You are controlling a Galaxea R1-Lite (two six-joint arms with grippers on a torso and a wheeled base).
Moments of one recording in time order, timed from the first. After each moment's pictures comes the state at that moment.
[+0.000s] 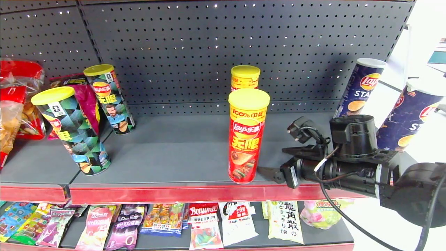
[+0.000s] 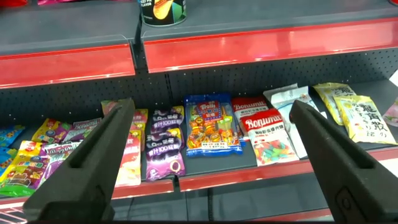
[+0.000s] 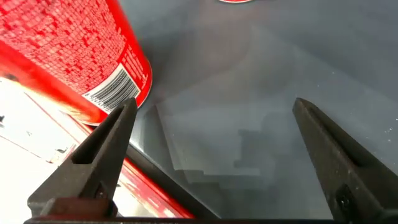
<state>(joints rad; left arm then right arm) -0.08 0.09 0.00 0.00 -0.02 0.04 0.54 1.74 -0.72 -0.56 0.09 -0.09</state>
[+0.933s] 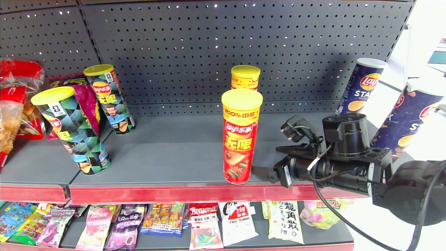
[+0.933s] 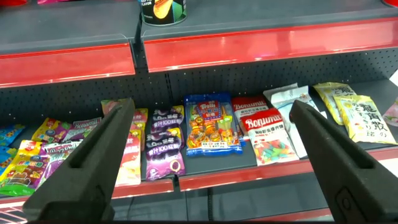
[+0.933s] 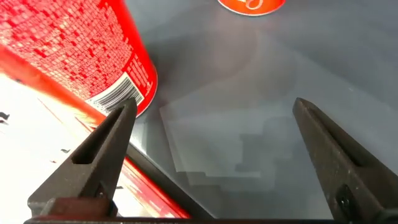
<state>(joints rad) -0.08 0.09 0.00 0.00 -0.02 0.04 0.57 1.76 -0.75 -0.56 0.09 -0.09</state>
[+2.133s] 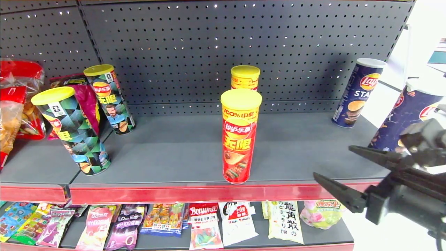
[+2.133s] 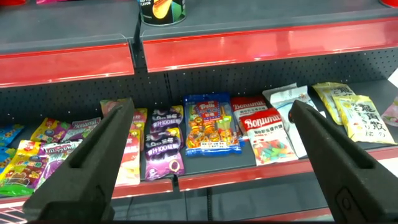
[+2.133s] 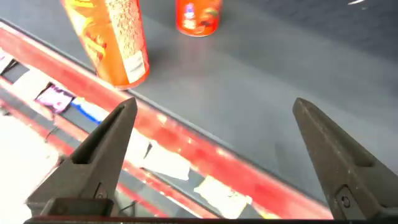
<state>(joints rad) -0.08 0.09 0.00 0.00 -0.02 0.04 0.66 1.16 -0.42 -0.53 -0.21 -0.13</state>
